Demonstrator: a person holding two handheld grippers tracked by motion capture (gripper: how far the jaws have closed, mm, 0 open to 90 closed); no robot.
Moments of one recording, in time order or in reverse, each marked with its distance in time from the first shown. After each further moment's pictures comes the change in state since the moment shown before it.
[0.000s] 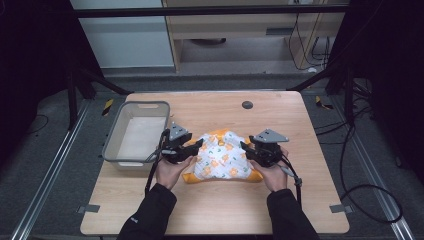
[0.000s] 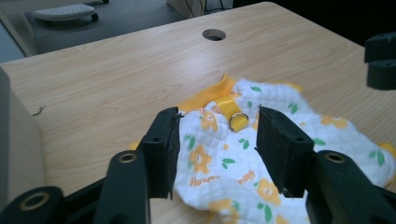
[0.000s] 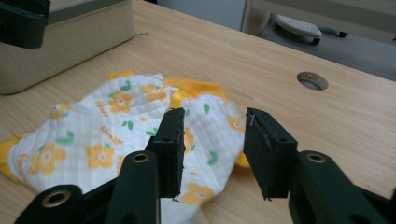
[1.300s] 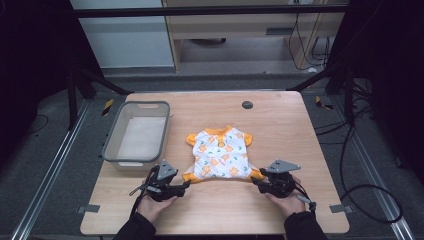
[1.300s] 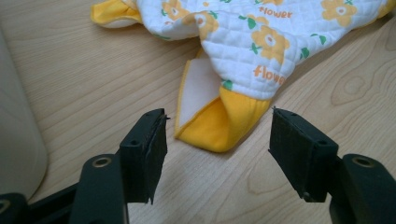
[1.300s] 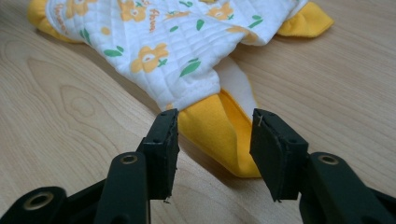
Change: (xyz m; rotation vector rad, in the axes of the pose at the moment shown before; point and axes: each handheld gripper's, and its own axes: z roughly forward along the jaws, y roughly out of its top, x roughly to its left) left arm -0.005 -0.095 -0.029 0.184 -0.075 0.074; right arm 0.001 -0.084 -0.029 0.188 0.137 0.000
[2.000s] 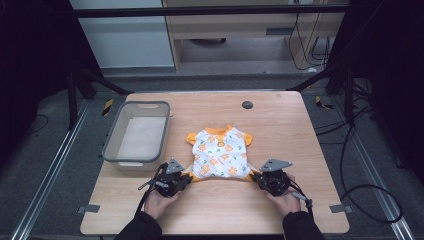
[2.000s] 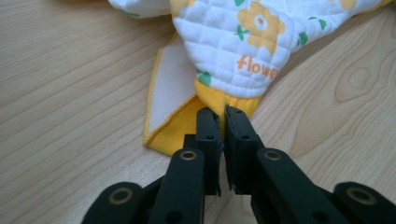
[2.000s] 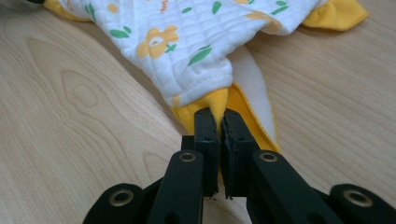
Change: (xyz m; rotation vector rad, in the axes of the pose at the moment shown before) left arm 0.003 0.003 0.025 0.085 -0.076 -0.022; right arm 0.002 0.005 0.012 0.062 0.038 -0.051
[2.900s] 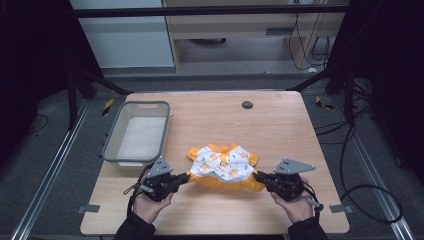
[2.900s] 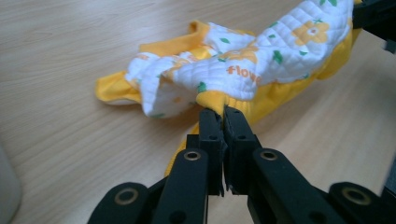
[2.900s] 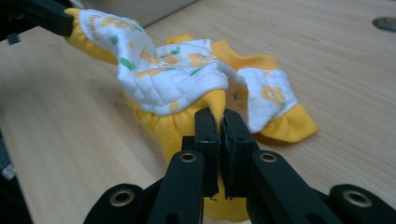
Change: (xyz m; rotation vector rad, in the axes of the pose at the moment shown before) left arm -0.013 0.023 -0.067 -0.155 -0.080 -0.017; right arm 0.015 0.022 -0.065 -0.168 0.075 0.055
